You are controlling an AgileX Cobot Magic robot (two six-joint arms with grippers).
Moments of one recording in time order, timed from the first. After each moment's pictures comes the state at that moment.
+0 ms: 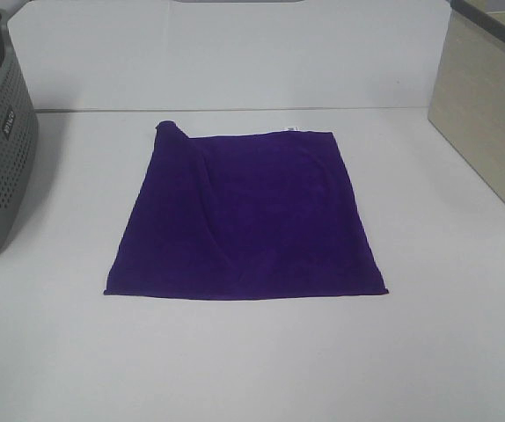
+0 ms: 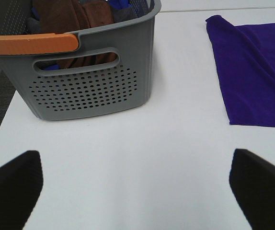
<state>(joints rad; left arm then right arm) 0.10 -0.01 -0.50 -0.07 1.06 0.09 0.06 0.00 -0.50 0.05 1.06 -0.07</state>
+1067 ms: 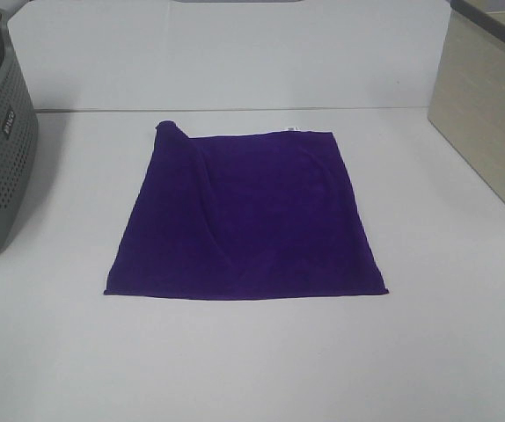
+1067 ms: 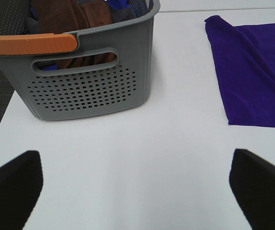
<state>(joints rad) 0.10 -0.01 -0.50 -0.07 1.06 0.09 0.06 0.00 -0.50 0.05 1.06 -0.07</state>
